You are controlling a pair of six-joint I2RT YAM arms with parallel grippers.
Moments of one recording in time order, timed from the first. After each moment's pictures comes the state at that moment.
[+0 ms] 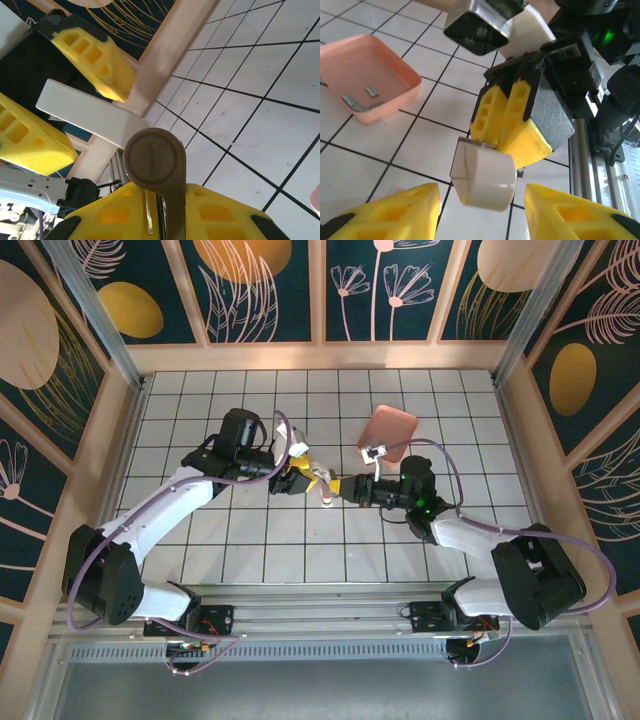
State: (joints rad) left arm -0.51 1.40 1.06 -0.33 0.82 0.28; right arm 0.53 1.32 0.48 0.65 -0.77 0.75
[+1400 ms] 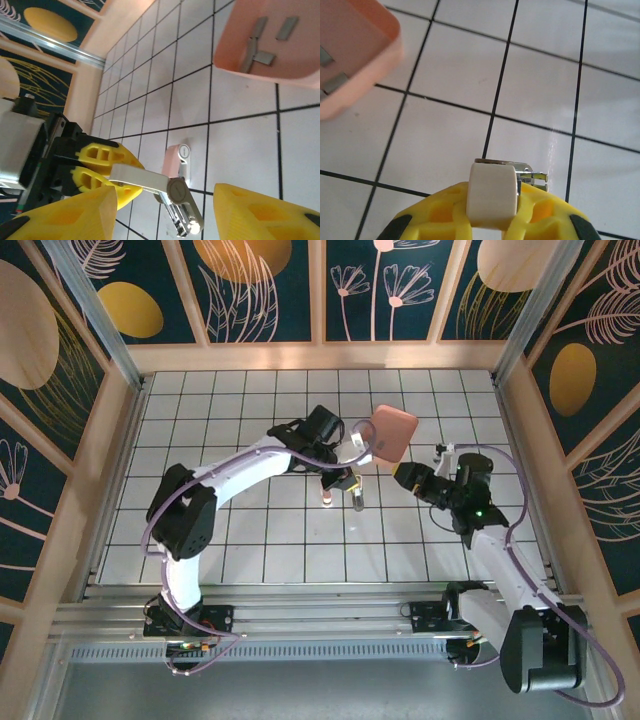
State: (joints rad) left arm -0.75 1.95 1.57 -0.63 0.48 0.40; right arm 0.09 0.95 0.50 -0.05 -0.67 0.69
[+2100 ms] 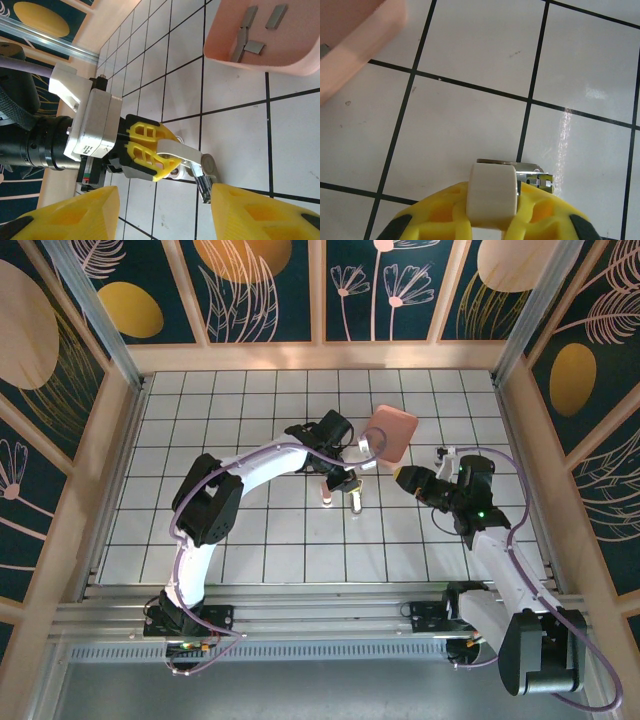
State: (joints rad) left arm -0.75 2.11 1.65 -0.64 0.43 0.45; right arm 0.07 0.94 0.50 -0.09 -0.68 0.67
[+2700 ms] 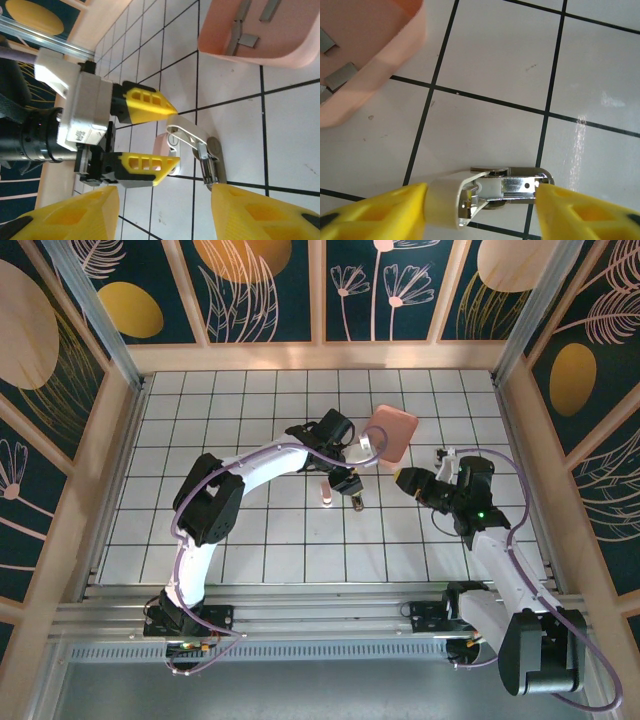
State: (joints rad) left arm -0.75 2.12 1.65 -0.58 0.40 0.45; right arm 0.07 0.94 0.50 -0.13 -0.68 0.66
